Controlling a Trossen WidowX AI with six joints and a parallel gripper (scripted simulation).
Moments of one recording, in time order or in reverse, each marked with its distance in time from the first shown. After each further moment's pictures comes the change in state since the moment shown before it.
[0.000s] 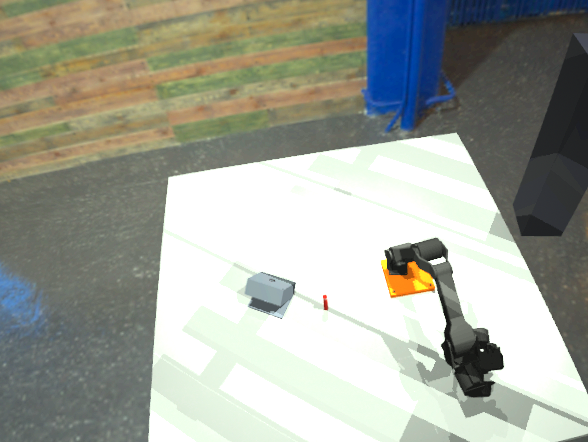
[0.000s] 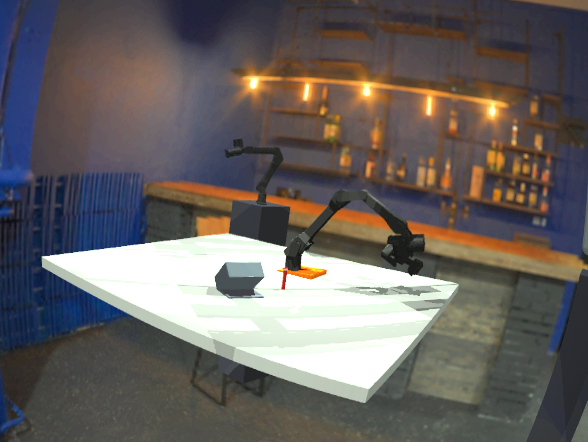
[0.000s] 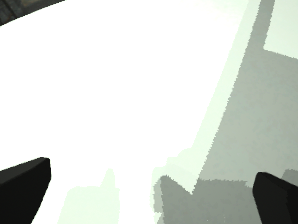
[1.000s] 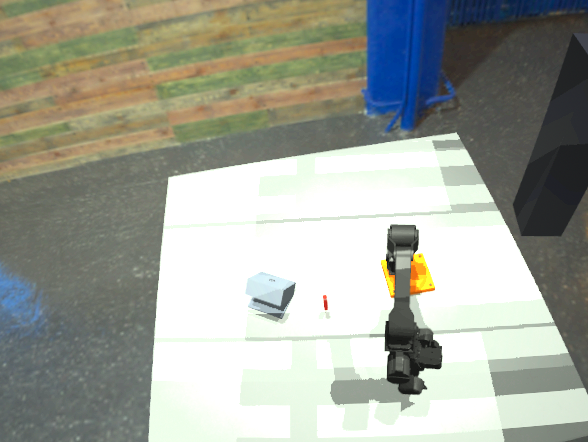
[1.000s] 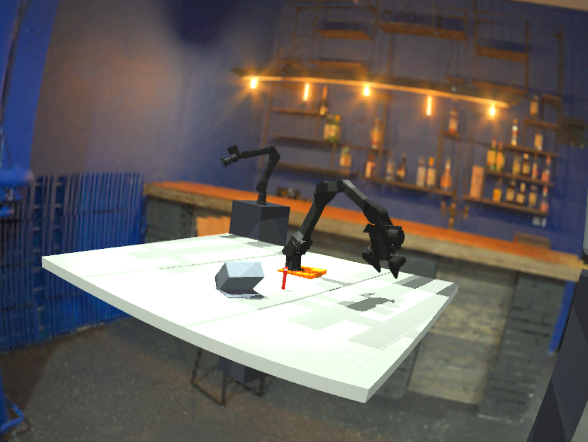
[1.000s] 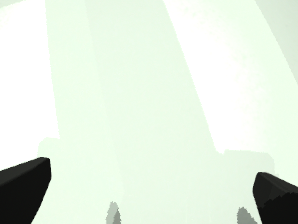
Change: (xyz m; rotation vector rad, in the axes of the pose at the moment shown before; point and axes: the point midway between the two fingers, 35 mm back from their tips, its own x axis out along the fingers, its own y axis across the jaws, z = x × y) arm -0.144 -0.024 -0.115 0.025 0.192 -0.291
